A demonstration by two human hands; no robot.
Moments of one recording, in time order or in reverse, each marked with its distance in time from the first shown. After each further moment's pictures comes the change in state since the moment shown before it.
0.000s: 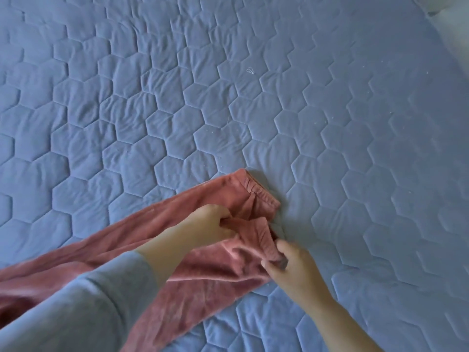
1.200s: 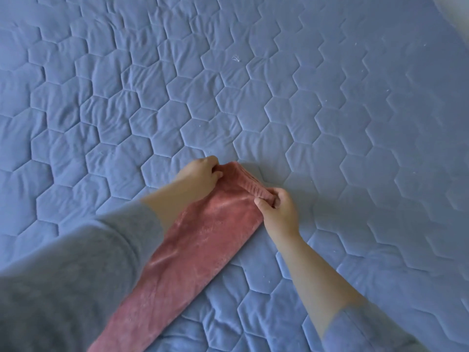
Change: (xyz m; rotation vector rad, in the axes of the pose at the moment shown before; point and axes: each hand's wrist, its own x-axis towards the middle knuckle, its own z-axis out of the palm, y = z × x) left_hand 0.064 0.002 -0.041 0.143 0.280 -0.062; right_hand 0.084 -0.018 0.021 0.590 0.290 0.313
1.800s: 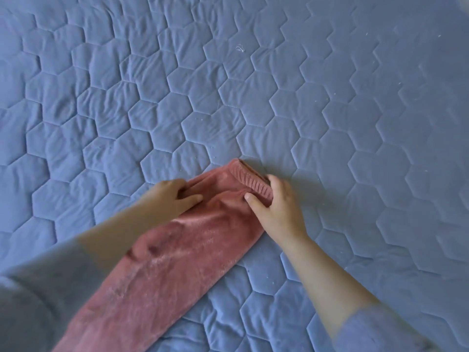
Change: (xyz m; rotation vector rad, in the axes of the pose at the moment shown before) left_hand -0.042 -0.071 0.011 0.032 -0.052 -0.084; right_hand 0.002 -0.006 0.000 -0.547 -0.078 -0.218
